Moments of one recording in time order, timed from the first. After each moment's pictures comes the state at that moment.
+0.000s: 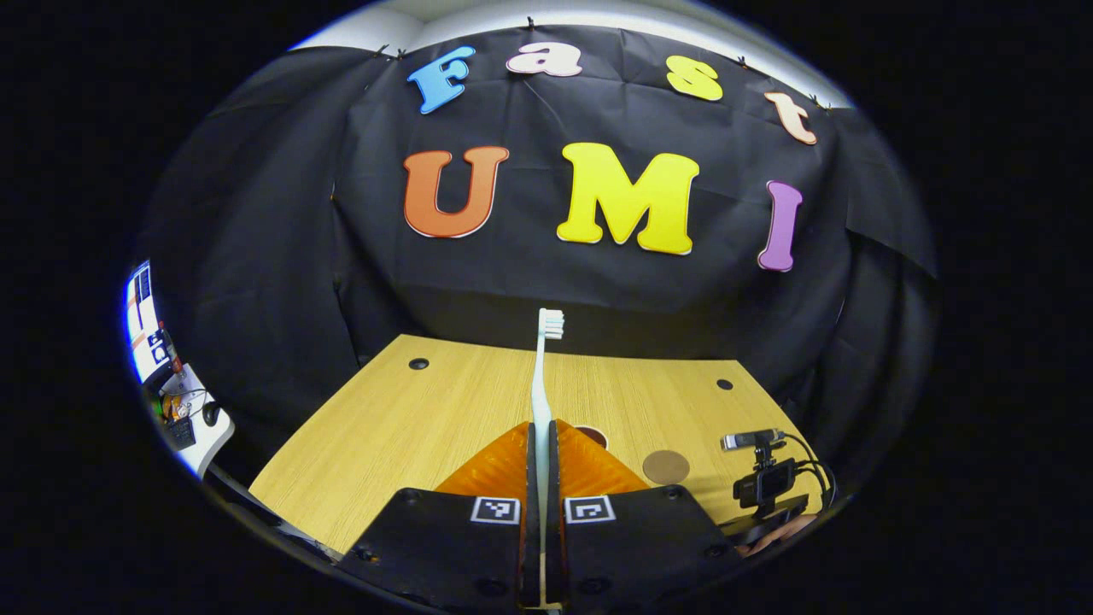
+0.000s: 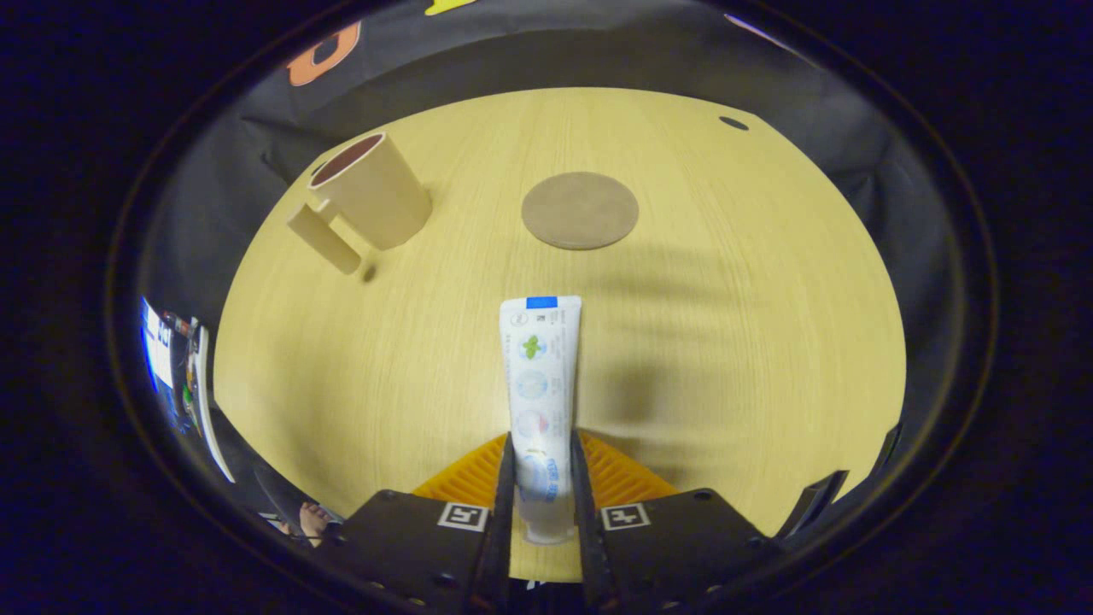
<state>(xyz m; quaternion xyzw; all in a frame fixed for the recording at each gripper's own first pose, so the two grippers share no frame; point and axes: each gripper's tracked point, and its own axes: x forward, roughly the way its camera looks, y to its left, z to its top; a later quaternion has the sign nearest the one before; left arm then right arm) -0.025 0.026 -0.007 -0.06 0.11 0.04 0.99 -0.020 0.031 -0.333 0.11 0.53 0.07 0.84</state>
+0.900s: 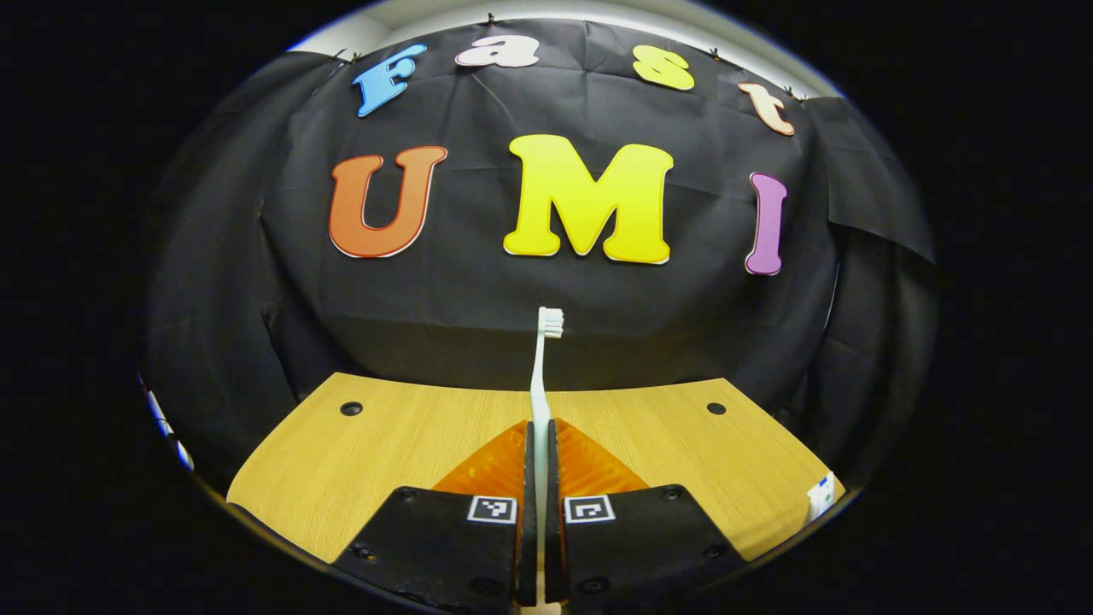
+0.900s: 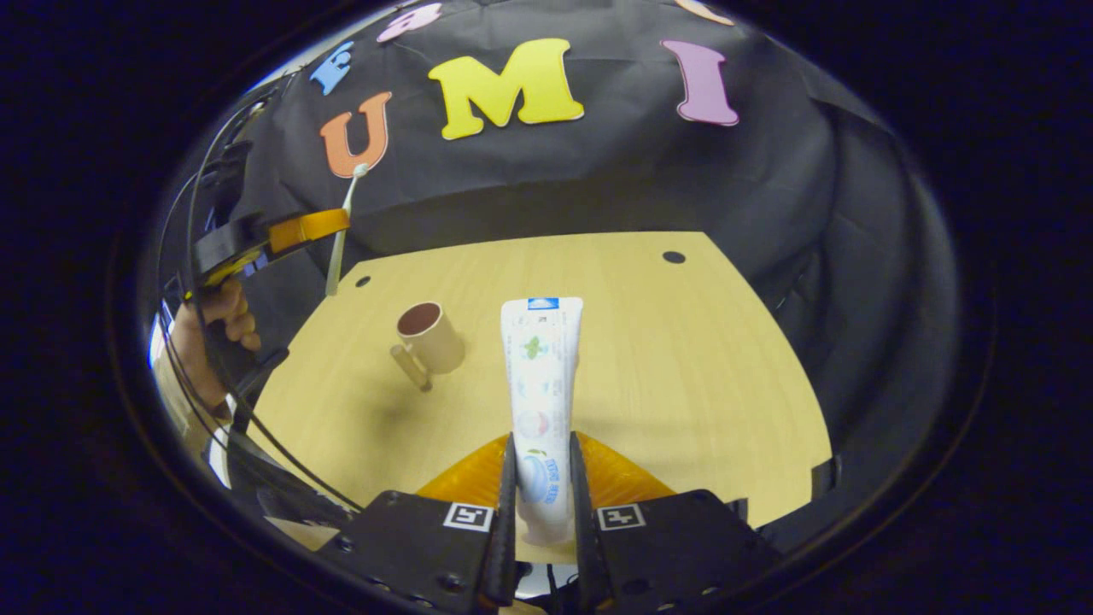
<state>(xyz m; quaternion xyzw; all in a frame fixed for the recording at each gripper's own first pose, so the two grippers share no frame) 0.117 -0.019 -0.026 -0.04 0.07 -0.03 1.00 -0.067 -0.055 -0.177 0.12 0.32 0.04 0.94</state>
